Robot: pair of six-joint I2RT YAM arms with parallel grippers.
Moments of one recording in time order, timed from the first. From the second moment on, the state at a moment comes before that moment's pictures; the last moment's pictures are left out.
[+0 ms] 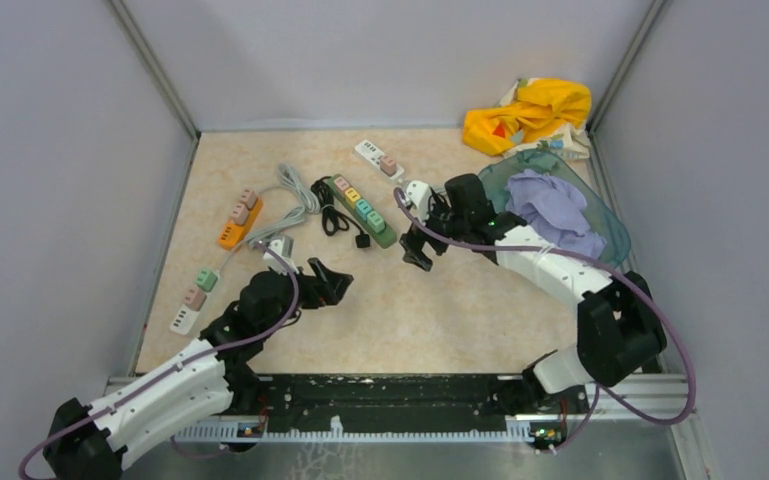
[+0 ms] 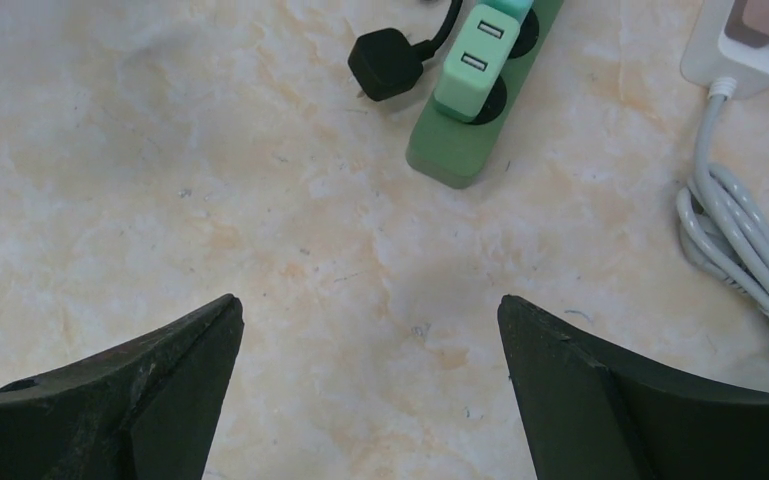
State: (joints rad) left arm -0.76 0.67 0.29 0.06 -0.20 -0.73; right arm 0.53 1.42 0.98 -0.28 -0.48 -0.43
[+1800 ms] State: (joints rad) left arm -0.76 0.63 0.37 0.00 -0.26 -0.68; right arm 0.51 1.62 0.98 -0.18 -0.20 -0.29
